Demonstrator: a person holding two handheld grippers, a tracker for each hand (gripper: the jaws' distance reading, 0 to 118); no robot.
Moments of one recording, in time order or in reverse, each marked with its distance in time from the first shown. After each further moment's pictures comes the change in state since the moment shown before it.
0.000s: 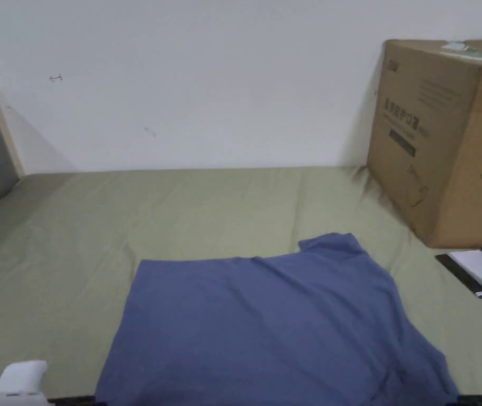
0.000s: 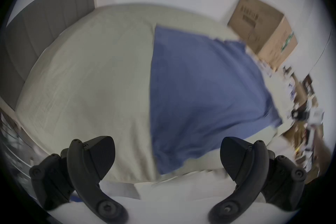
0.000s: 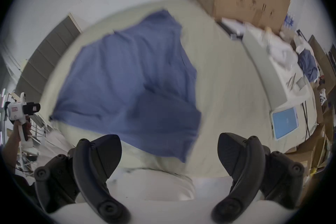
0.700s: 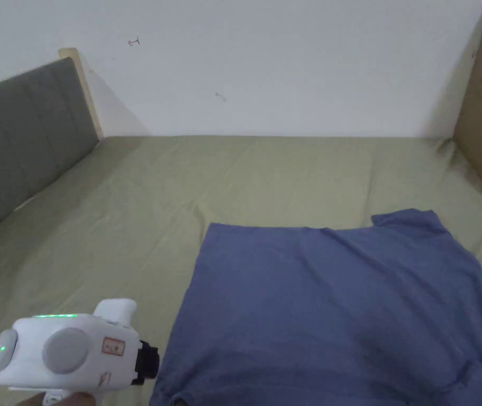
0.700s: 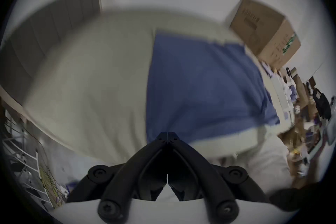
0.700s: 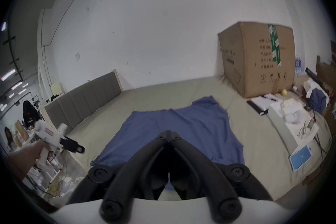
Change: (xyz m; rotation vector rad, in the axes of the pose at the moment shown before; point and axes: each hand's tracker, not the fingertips) left arm 0.010 0.005 -0.007 -0.279 0.070 0.039; right arm -0.117 0.001 0.075 0.550 0.210 0.034
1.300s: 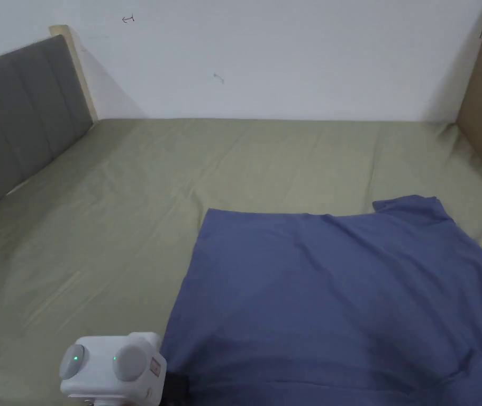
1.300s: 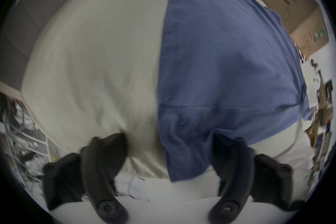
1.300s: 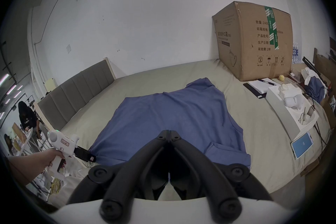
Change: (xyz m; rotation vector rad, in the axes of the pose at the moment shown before) left arm 0.012 -0.008 -0.090 -0.066 0.223 -0.044; right arm 0.001 -0.022 -0.023 -0.092 -0.059 -0.012
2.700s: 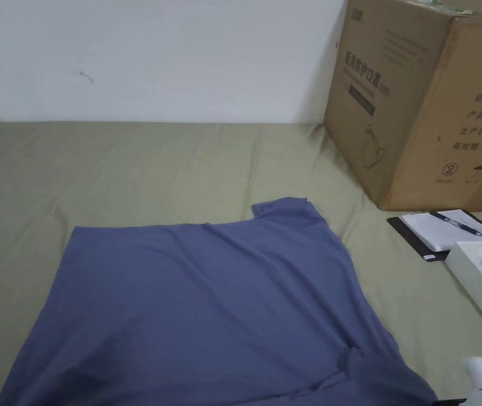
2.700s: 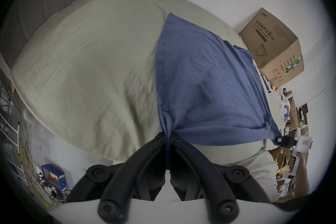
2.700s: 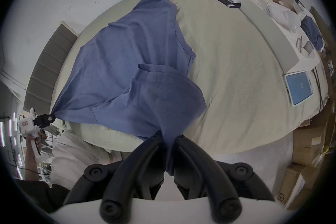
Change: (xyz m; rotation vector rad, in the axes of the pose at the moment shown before) left arm -0.025 -0.025 0.069 0.197 -0.294 0.205; right arm 0.143 -0.041 -0.032 -0.650 -0.129 -0.197
